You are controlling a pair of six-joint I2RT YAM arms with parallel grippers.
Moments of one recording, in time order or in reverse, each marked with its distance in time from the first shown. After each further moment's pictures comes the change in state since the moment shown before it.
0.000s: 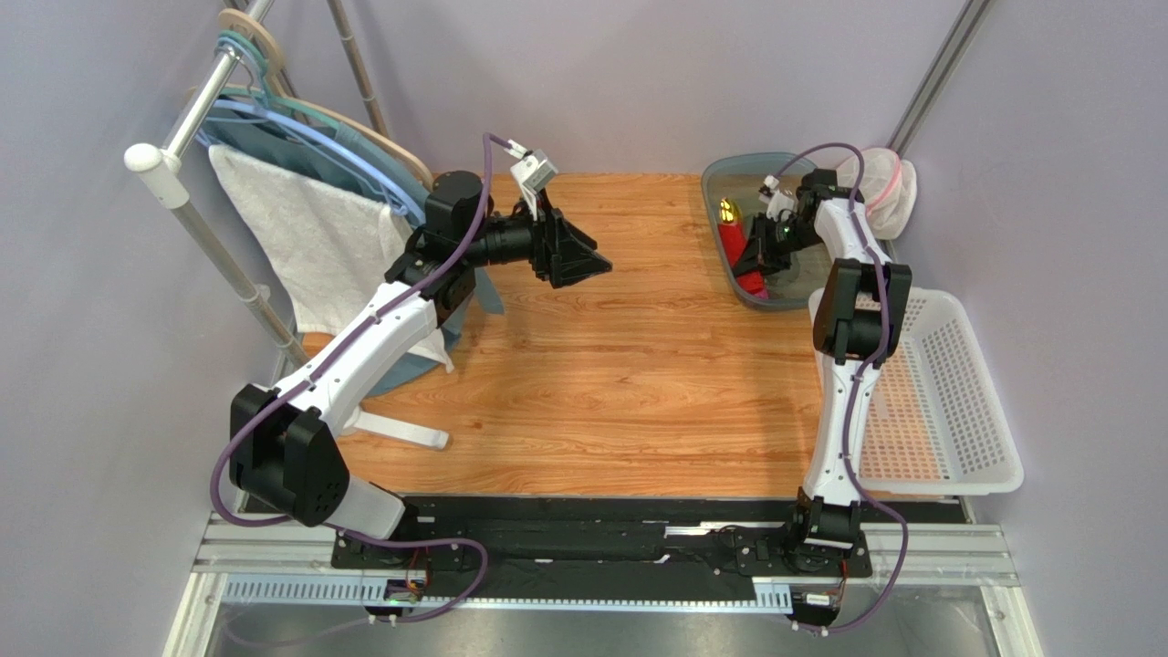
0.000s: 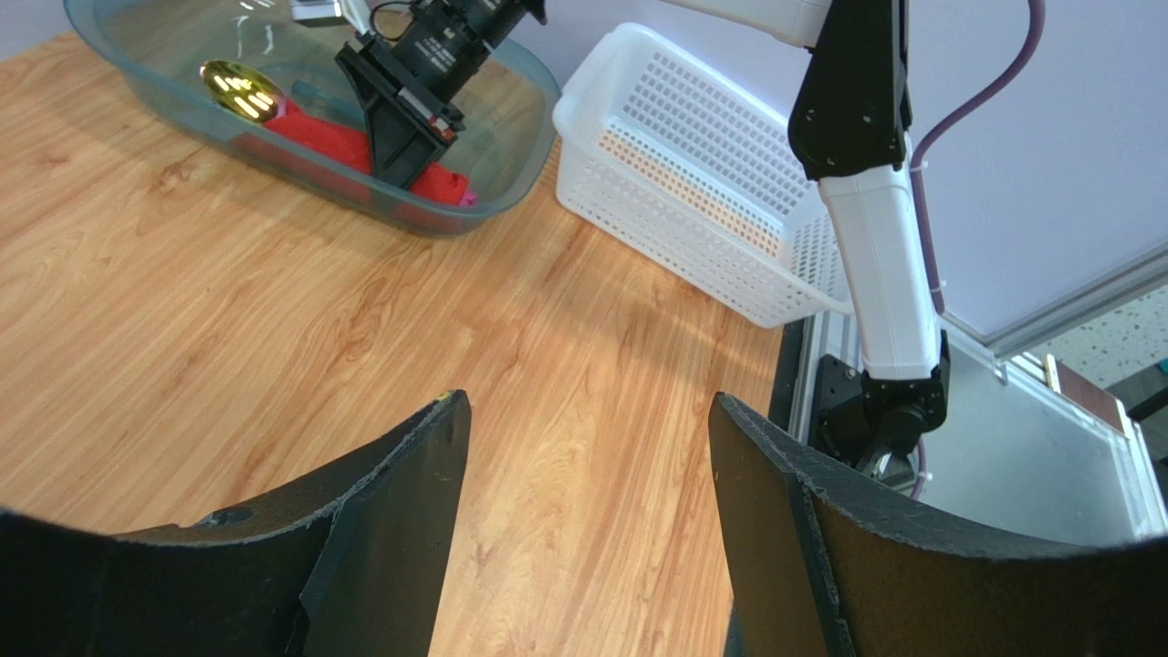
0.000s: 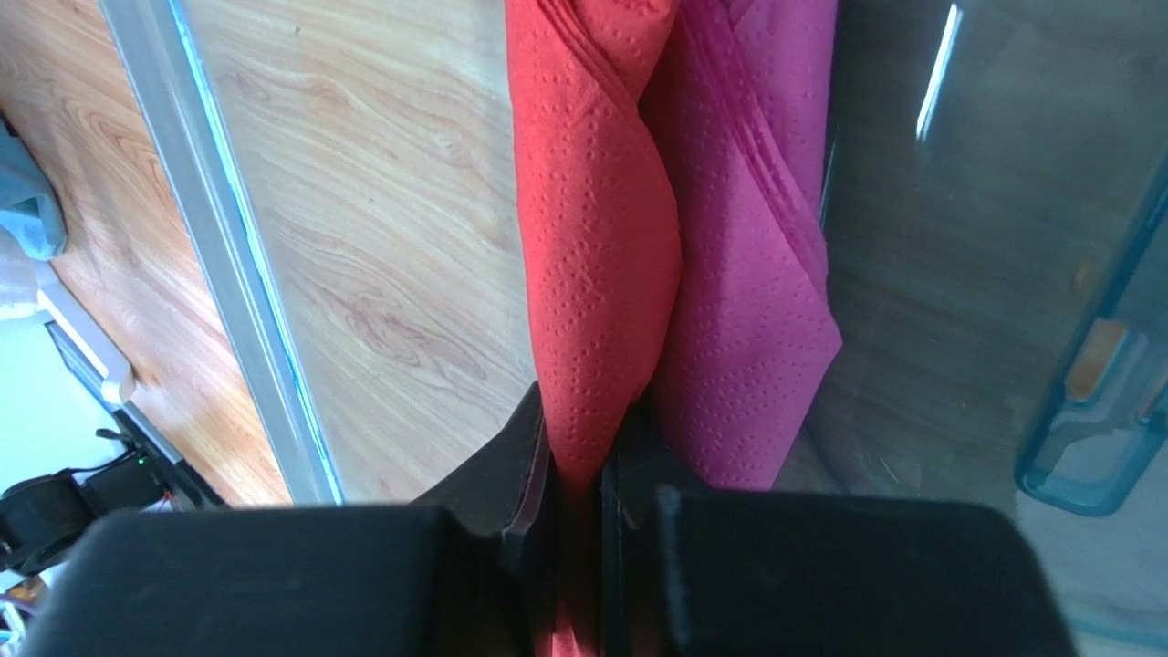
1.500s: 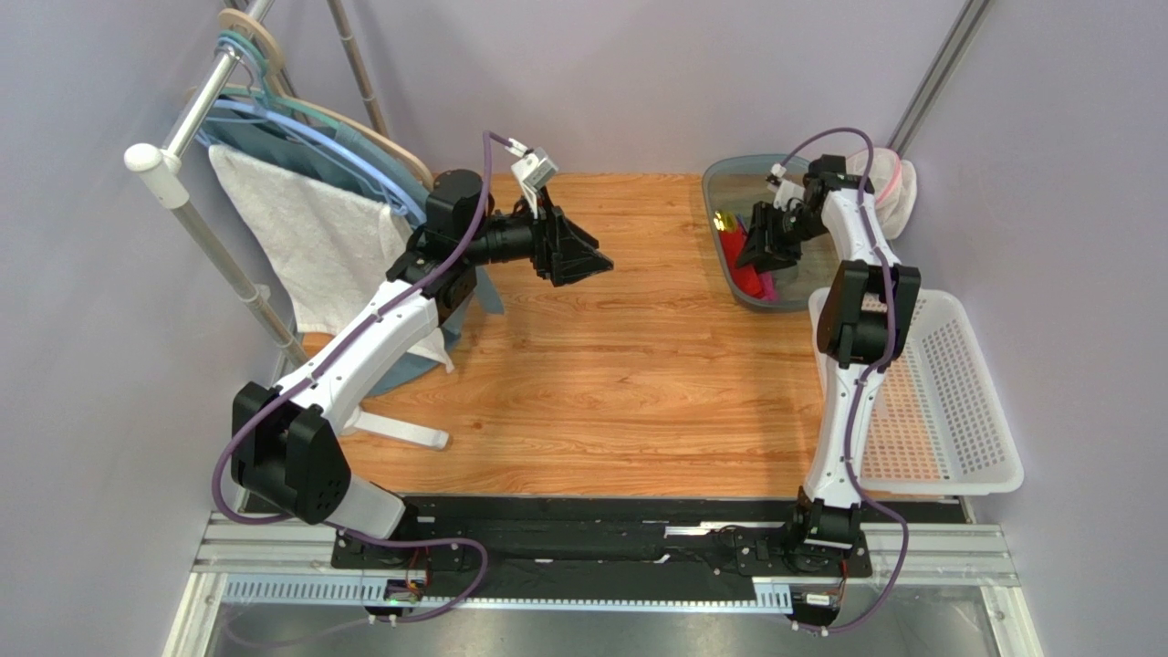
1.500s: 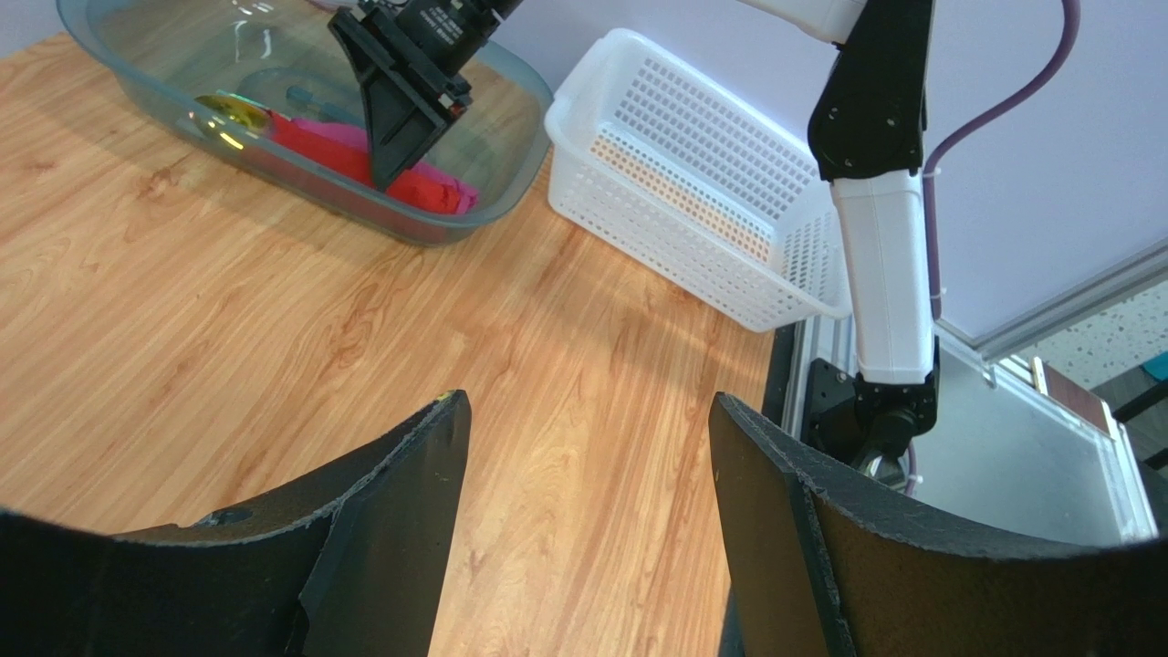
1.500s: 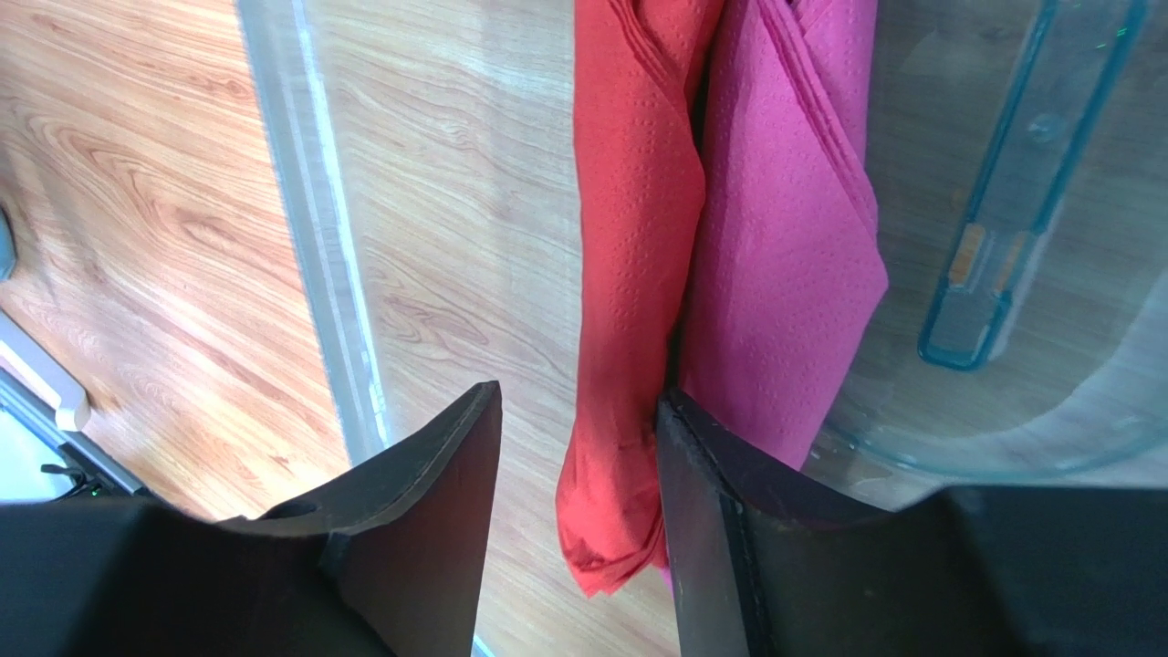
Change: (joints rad) left arm 0.000 0.009 0.006 0.016 0.010 -0.020; right arm 0.000 -0.065 0.014 -0.040 0.096 0.000
